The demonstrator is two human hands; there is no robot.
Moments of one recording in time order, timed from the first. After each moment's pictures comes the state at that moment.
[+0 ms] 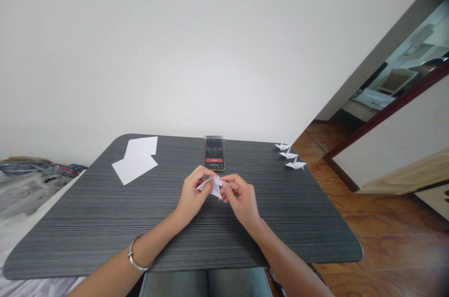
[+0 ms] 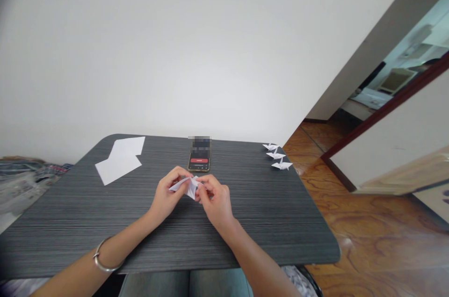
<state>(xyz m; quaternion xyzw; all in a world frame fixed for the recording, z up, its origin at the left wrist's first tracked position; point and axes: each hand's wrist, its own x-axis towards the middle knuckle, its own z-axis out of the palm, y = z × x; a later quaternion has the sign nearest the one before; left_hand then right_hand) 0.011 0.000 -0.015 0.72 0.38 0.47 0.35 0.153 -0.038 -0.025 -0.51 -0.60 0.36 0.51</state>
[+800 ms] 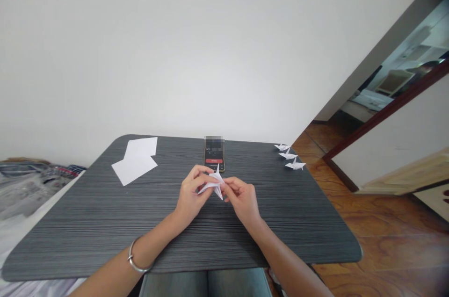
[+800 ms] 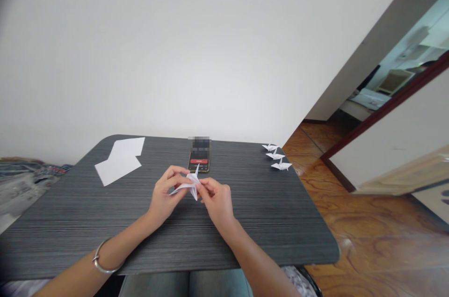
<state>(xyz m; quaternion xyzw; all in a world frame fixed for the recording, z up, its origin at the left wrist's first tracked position) 0.007 0.000 -0.016 0.75 0.34 0.50 0.27 0.156 -0.036 -0.025 -0.52 -0.59 0.37 0.50</state>
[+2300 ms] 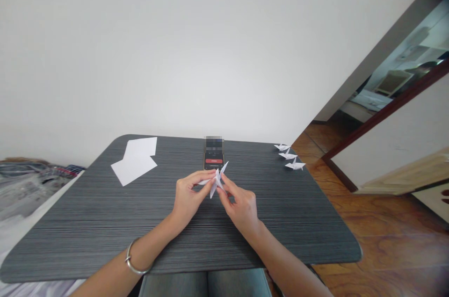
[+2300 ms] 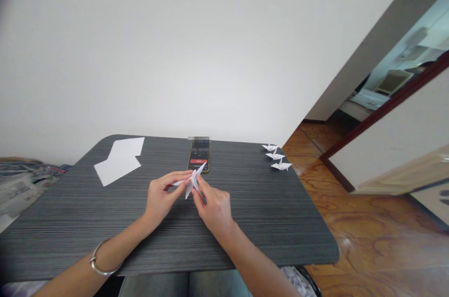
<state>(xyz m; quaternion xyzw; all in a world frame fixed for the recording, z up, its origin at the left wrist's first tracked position) 0.007 -0.002 -0.011 0.70 0.37 0.51 0.32 0.152 -0.041 -0.031 -0.52 -0.73 0.01 0.44</state>
